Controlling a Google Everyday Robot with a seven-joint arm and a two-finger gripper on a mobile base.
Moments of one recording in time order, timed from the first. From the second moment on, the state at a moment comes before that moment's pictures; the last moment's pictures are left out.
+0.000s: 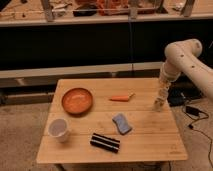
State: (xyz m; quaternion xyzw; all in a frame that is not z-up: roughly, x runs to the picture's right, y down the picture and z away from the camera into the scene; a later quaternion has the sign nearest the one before) arm 0.315 -0.011 0.770 -0.24 0.03 0.07 0.97
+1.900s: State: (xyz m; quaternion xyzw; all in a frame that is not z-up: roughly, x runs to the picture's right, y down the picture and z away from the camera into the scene) arm 0.338 -0.032 0.771 -0.25 0.04 0.10 0.96
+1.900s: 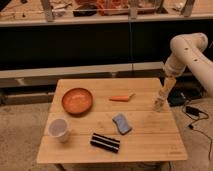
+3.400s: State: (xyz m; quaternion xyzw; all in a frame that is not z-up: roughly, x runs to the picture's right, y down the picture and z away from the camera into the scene) arm 0.356 -0.044 0.772 -0.25 0.04 0.11 0.96
